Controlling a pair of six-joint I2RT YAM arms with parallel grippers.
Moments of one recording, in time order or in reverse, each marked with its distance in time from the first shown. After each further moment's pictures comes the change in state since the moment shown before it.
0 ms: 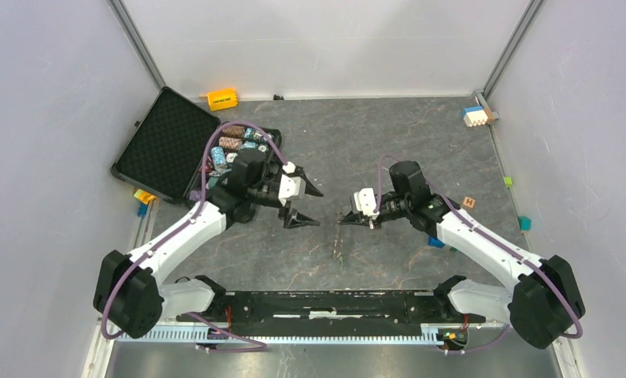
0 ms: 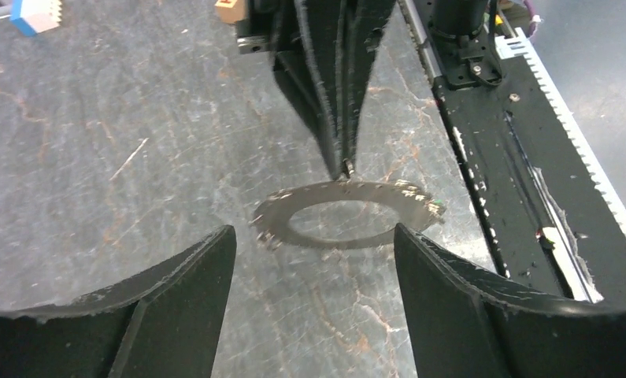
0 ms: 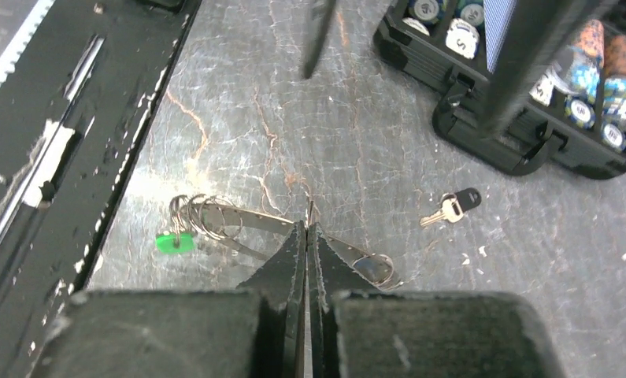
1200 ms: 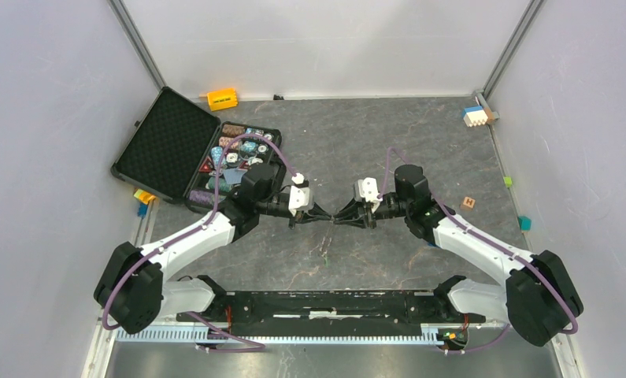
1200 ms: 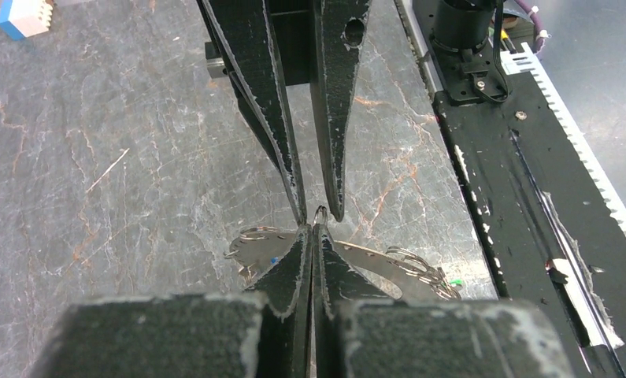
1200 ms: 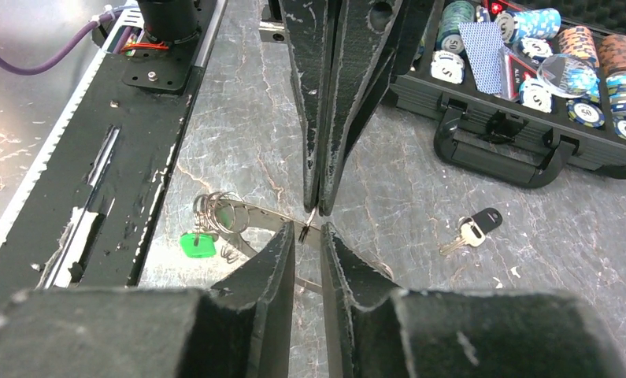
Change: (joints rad) left arm -0.087 0.023 -0.113 0.251 -0.090 -0.122; right arm -0.005 0.018 -0.084 0.330 -0.054 0.328
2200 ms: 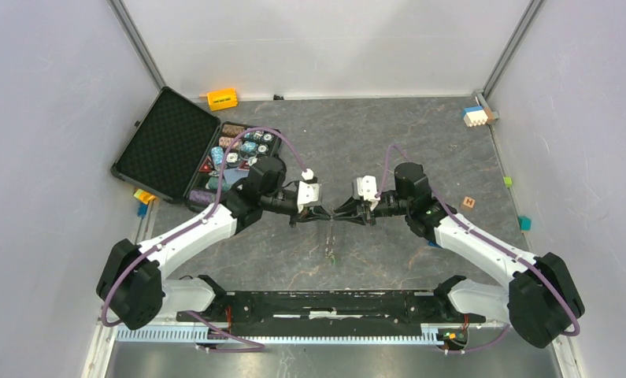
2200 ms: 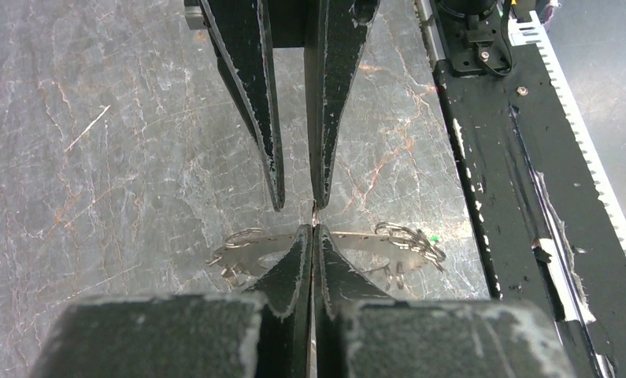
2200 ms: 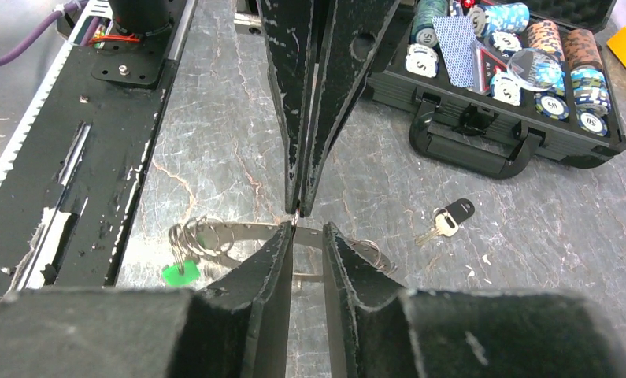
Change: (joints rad) left arm -0.024 0.032 0.125 -0.264 -0.079 0.072; right arm 0.000 -0.011 0.025 -0.031 0.060 -0.024
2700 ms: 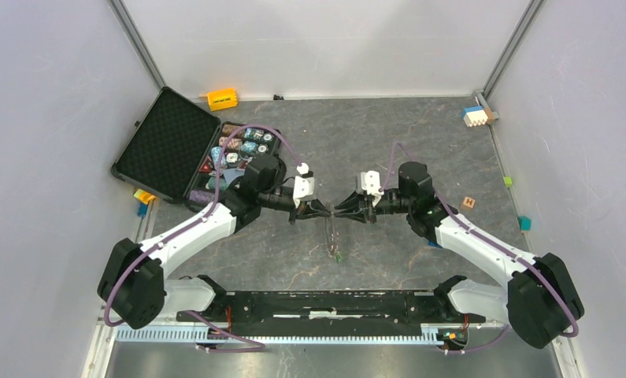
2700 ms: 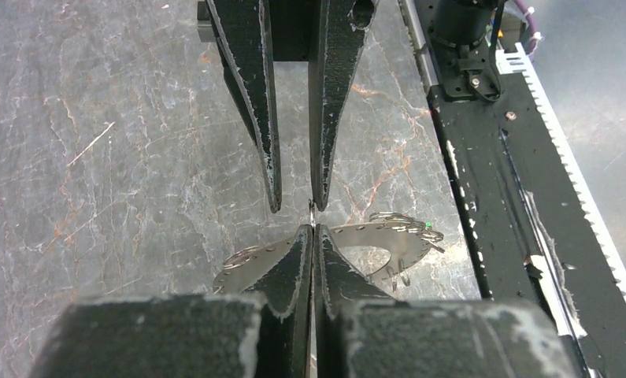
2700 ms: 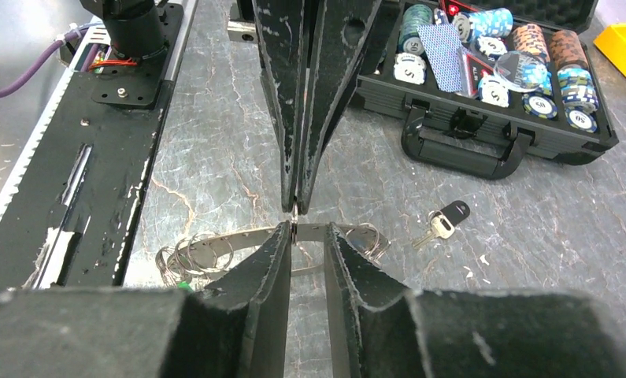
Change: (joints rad) left arm 0.042 0.005 -0.018 0.104 0.082 -0.087; right arm -0.025 -0.001 -0.021 0.085 -0.011 0.093
